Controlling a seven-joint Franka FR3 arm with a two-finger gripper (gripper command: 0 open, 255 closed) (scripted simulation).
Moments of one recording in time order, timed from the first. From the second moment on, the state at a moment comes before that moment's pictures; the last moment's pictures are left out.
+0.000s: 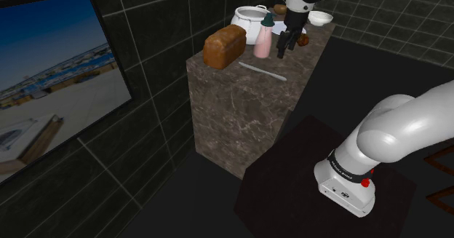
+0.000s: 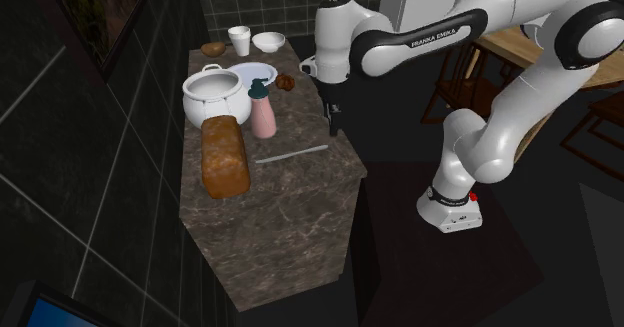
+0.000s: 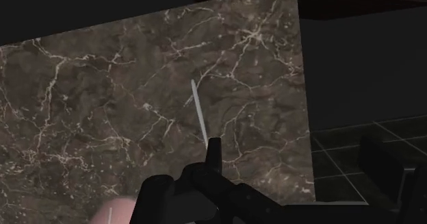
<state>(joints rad) 0.01 -0.45 -0.15 -2.34 -0.08 1.88 -0.25</state>
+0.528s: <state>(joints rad) 0.02 -0.16 -0.22 -2.24 -0.06 2.05 -0.42</state>
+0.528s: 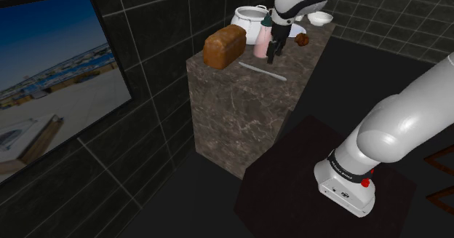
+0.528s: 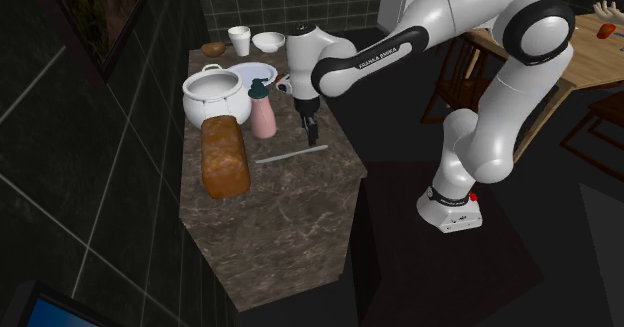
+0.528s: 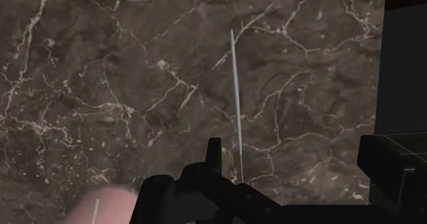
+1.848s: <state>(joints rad) 0.01 0.06 -0.25 -2.22 -0.01 2.23 -0.53</state>
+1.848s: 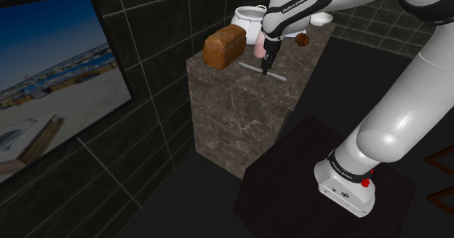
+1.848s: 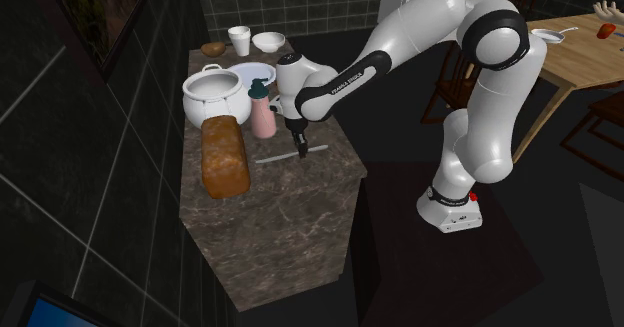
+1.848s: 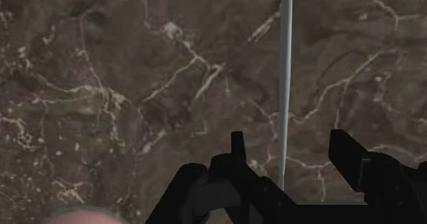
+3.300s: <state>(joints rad) 0.01 -0.02 -0.25 -2.14 -0.03 2.07 -0.52</state>
